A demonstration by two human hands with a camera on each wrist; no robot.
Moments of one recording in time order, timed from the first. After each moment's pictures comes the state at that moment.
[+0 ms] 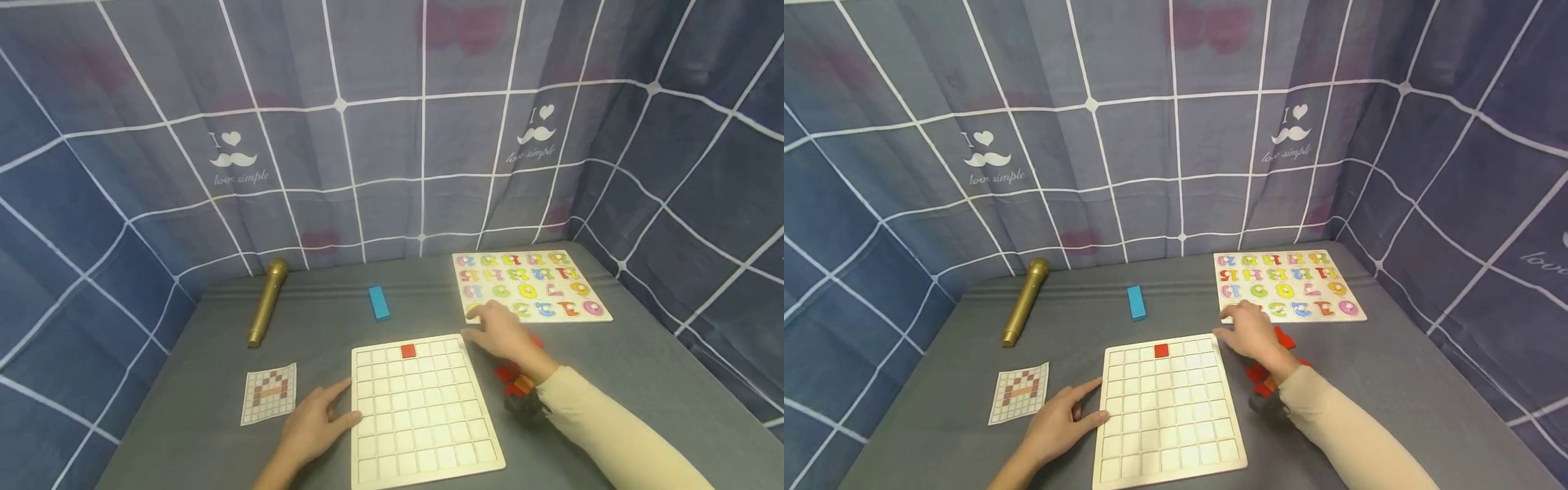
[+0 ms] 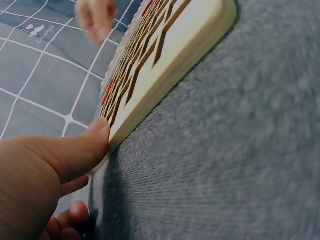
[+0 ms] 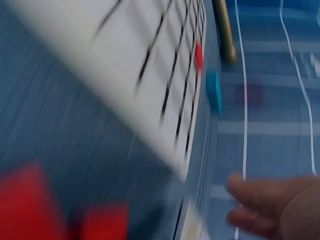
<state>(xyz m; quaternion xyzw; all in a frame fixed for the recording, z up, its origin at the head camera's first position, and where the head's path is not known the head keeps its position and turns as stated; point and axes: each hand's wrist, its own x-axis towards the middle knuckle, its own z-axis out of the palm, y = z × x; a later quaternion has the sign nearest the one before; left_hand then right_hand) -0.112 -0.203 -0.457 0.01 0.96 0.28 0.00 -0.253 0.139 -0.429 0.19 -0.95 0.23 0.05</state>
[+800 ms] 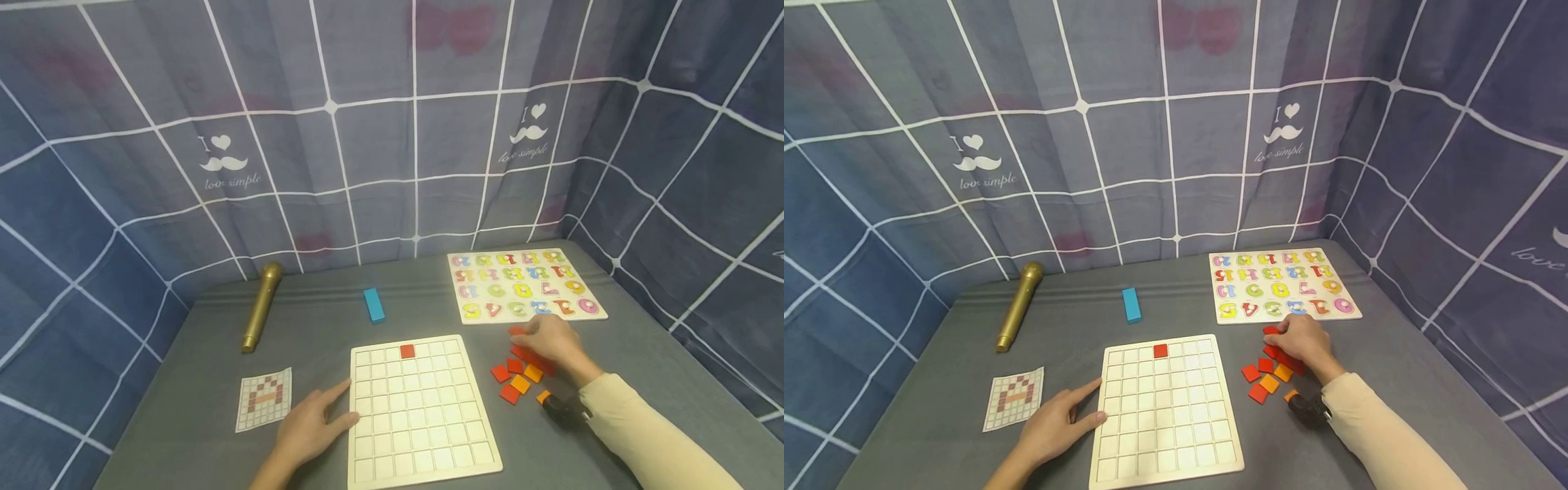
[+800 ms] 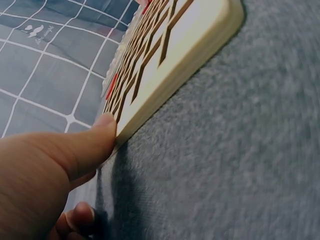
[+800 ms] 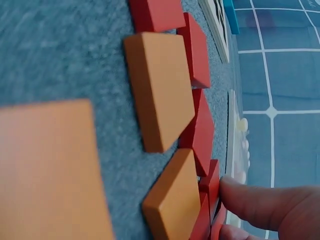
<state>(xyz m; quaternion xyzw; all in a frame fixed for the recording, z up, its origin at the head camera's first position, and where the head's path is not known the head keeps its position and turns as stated) -0.118 -0.202 -0.454 0.02 0.97 0.25 0.02 -0.249 0.234 -0.438 0.00 -0.97 0.23 -0.04</state>
